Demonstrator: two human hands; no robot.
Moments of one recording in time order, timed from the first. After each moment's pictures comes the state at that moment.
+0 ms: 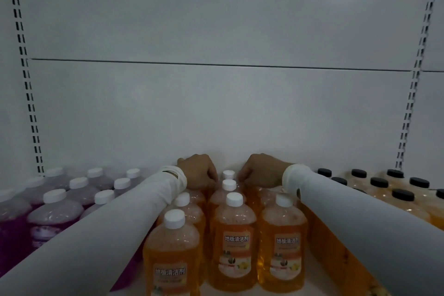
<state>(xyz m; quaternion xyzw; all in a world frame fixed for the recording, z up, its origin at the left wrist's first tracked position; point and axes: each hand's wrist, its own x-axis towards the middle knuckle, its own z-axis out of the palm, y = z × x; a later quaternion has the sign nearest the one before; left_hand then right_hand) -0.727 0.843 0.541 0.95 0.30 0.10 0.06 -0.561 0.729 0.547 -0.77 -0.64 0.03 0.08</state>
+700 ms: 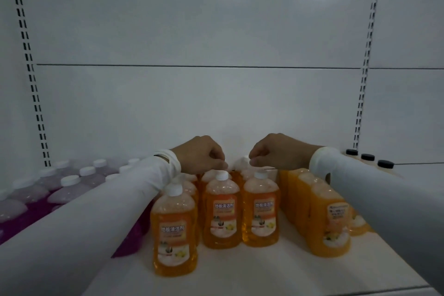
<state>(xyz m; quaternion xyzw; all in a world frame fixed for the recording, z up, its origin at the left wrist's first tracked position) -0.765 0.754 0.572 0.97 0.16 0.16 0.11 -0.590 0.610 0.579 -0.77 -0.63 -0.04 0.14</state>
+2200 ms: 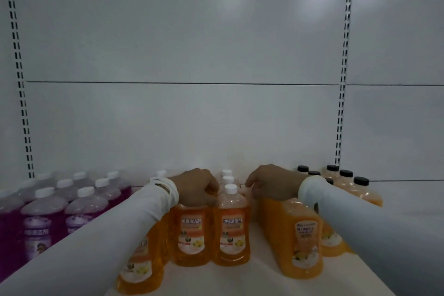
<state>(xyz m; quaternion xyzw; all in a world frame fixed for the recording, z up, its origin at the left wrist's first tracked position) -0.714 0.731 0.540 0.98 0.19 0.05 0.02 -0.542 0.584 0.550 -0.78 -0.62 -0.01 0.06</state>
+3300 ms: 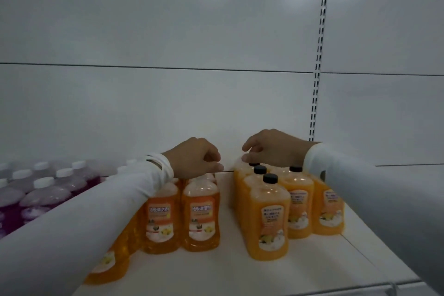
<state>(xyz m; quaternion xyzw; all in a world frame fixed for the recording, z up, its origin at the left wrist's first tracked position) -0.677 0.673 0.572 0.97 0.15 0.18 0.06 -0.512 0.525 0.596 -0.79 -0.61 -0.06 0.11</state>
